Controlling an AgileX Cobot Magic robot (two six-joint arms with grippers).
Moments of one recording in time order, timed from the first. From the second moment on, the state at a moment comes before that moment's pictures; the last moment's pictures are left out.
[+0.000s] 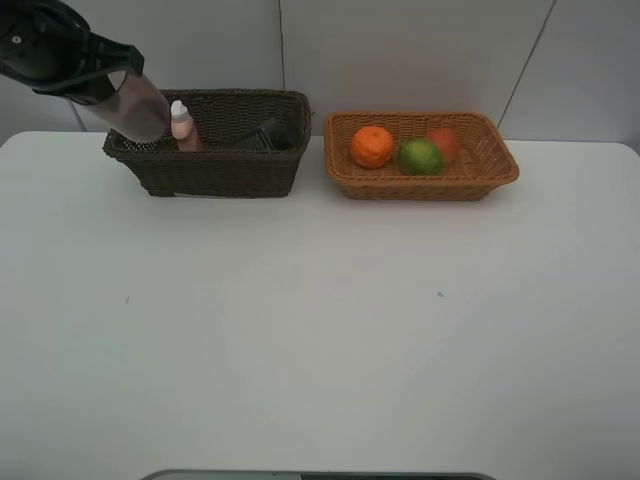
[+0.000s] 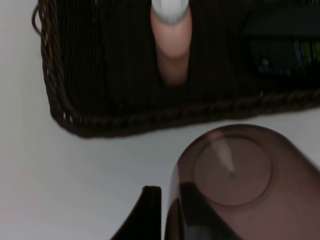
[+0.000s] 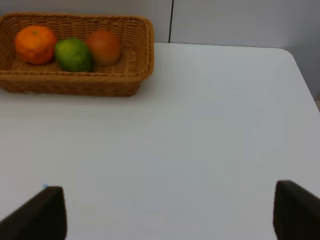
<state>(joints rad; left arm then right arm) -0.18 1.59 -1.17 -0.01 0.60 -0.07 0.02 0.00 -0.52 -0.12 1.06 0.02</state>
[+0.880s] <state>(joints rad) -0.23 1.97 -1.38 0.02 0.42 -0.07 0.02 0.00 -0.52 -0.12 1.06 0.02</state>
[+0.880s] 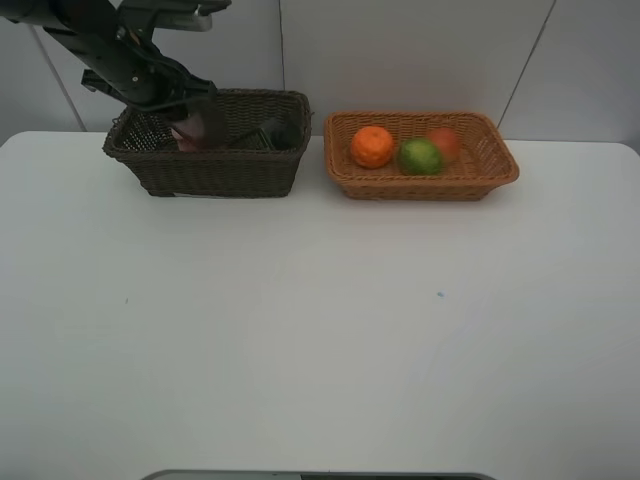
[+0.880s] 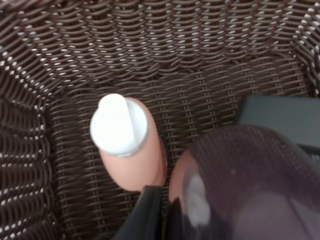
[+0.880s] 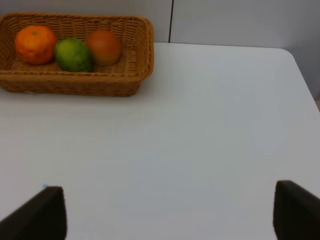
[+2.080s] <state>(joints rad) -0.24 1.99 -1.38 0.05 0.29 -0.07 0.02 0.00 -0.52 -0.12 1.06 0.02</state>
